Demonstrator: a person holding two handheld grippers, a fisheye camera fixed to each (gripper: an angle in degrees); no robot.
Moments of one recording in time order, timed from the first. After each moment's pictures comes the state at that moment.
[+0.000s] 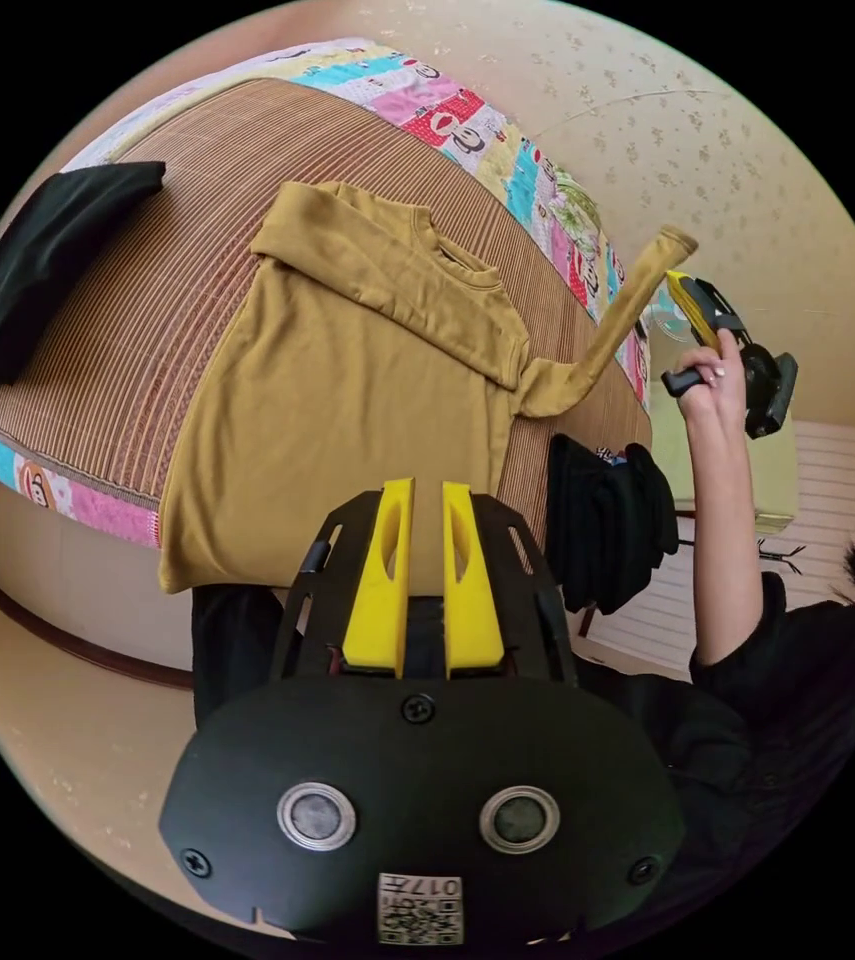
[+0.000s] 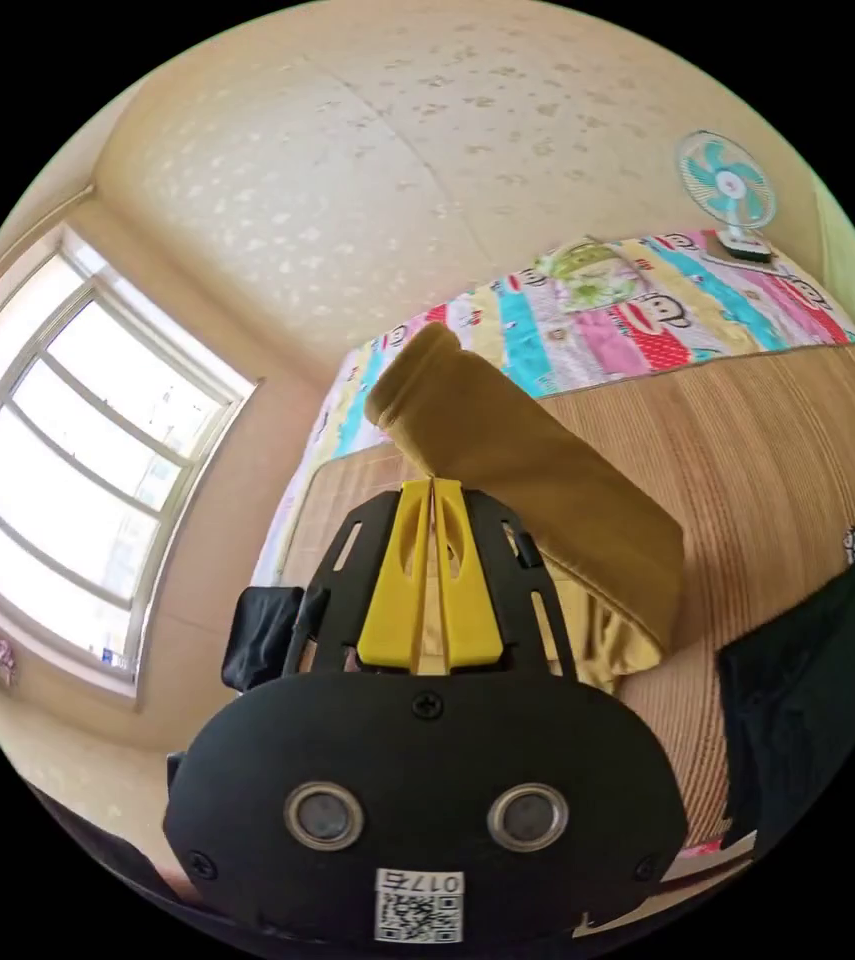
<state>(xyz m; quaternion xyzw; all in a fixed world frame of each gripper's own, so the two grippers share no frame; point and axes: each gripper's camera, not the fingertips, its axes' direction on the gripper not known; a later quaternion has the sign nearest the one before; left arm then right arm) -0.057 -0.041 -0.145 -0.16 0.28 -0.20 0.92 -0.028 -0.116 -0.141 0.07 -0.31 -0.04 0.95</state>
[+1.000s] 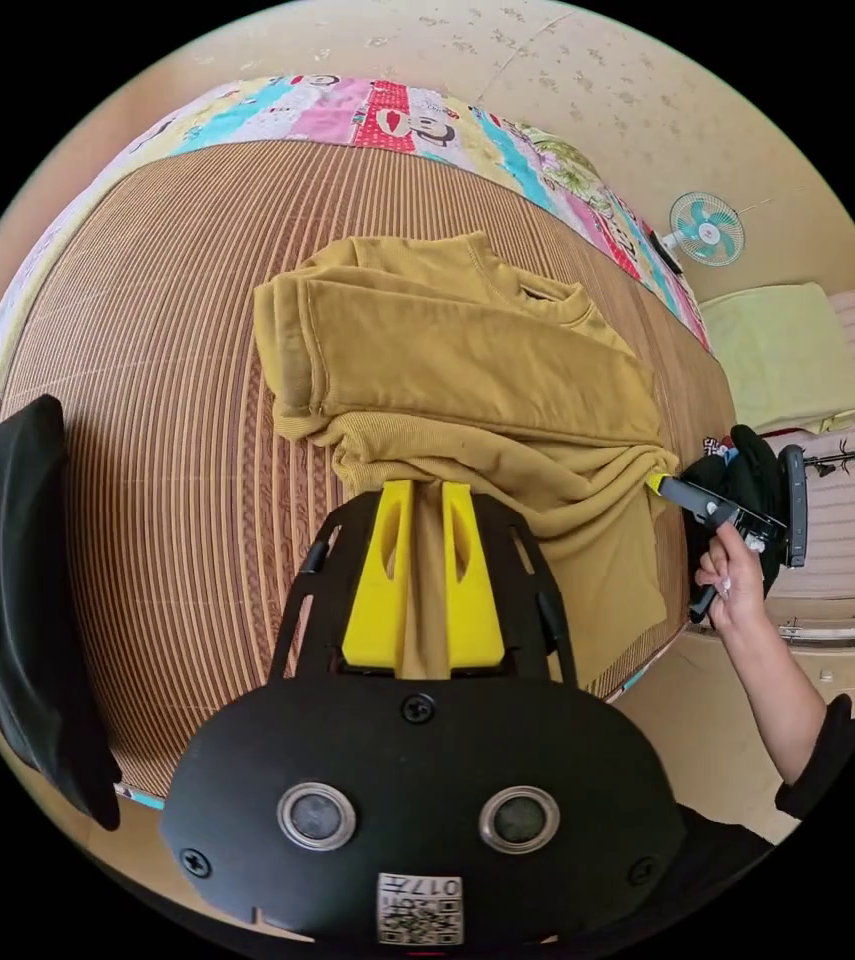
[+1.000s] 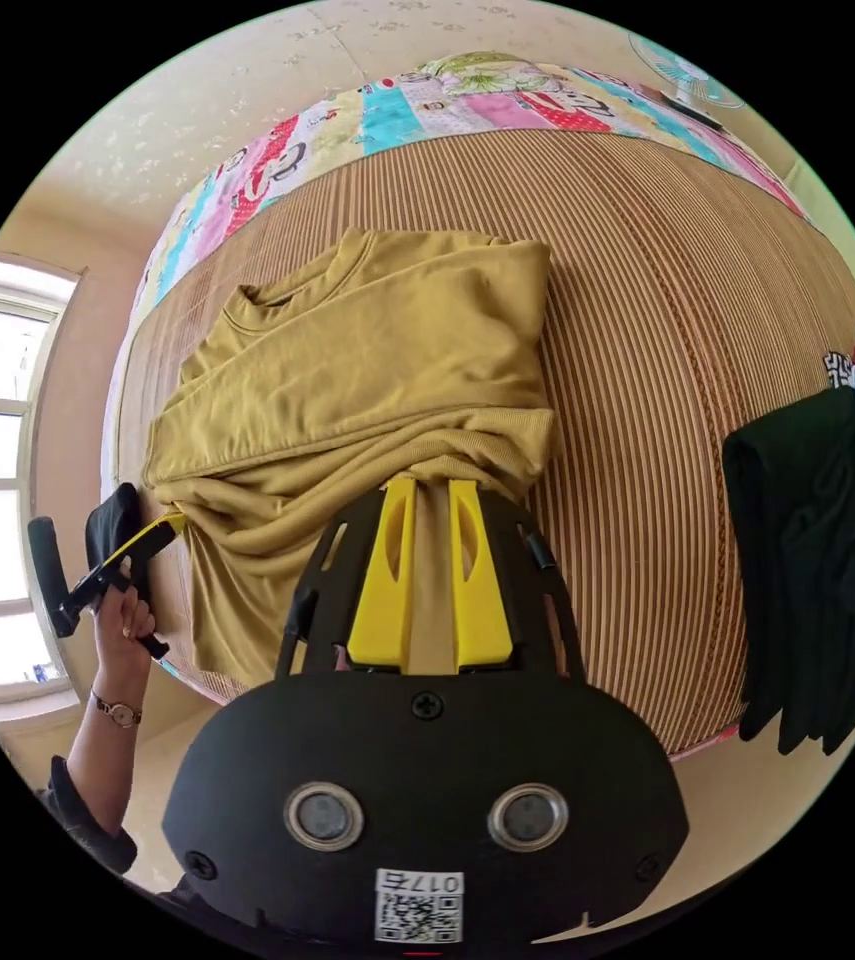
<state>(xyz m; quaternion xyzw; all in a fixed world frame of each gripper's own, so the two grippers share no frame) -0.151 -0.189 0.002 -0.11 0.21 -0.03 0.97 0.012 -0.066 0.025 -0.13 -0.13 0.02 0.98</state>
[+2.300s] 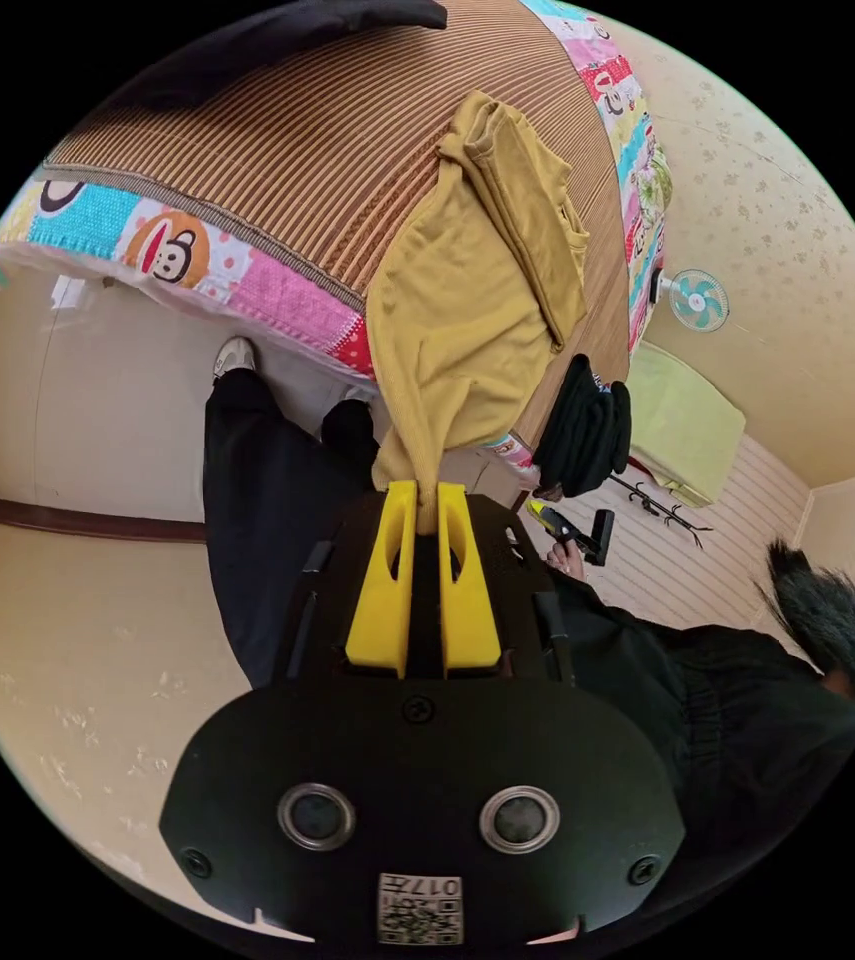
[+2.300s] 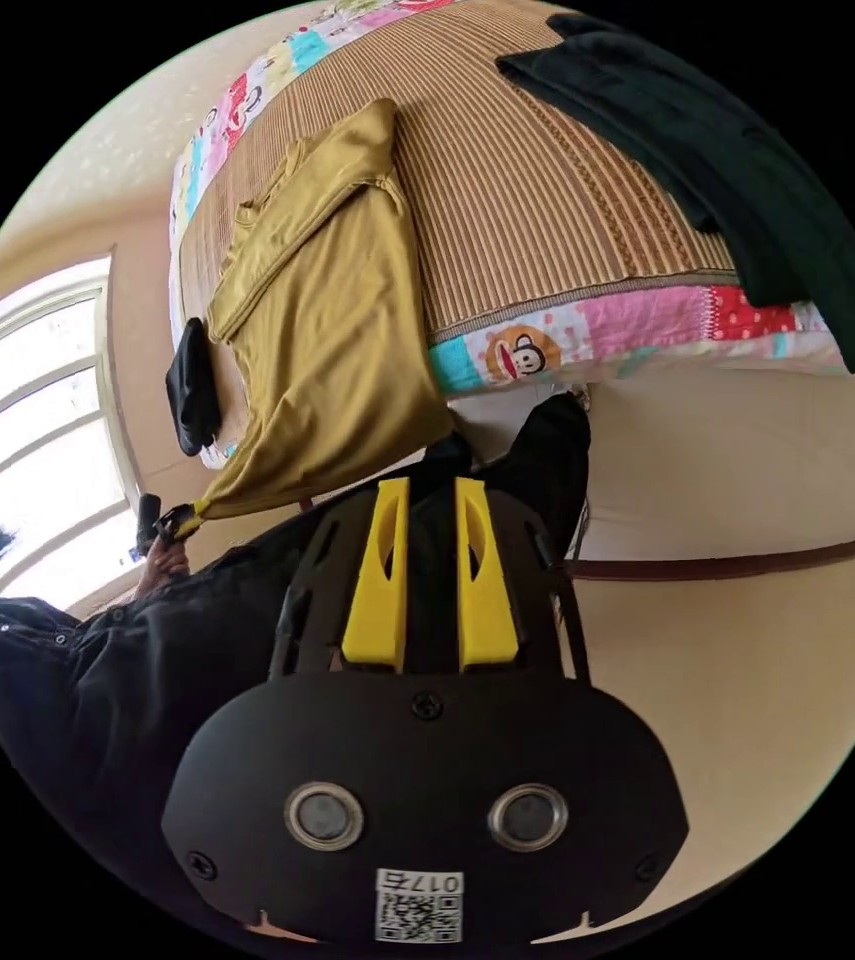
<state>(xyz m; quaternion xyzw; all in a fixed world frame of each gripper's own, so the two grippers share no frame) -0.332 0.068 -0.073 -0.34 0.42 -0.25 0.80 0.194 0.087 -0.055 -0.34 -0.25 0.08 0.90</state>
